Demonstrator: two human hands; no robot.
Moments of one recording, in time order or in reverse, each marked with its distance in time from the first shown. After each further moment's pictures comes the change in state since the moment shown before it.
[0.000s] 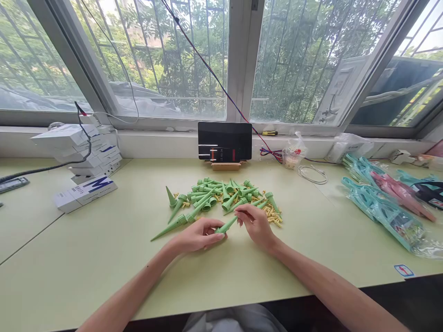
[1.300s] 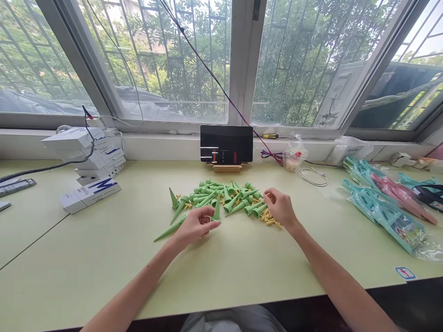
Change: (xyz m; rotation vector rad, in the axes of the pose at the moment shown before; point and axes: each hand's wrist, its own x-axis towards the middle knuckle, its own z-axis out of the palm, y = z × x) left_hand 0.003 -0.007 -0.006 -0.133 0.468 -0.044; right_hand 0.031 0.017 -0.082 -0.646 0.161 0.101
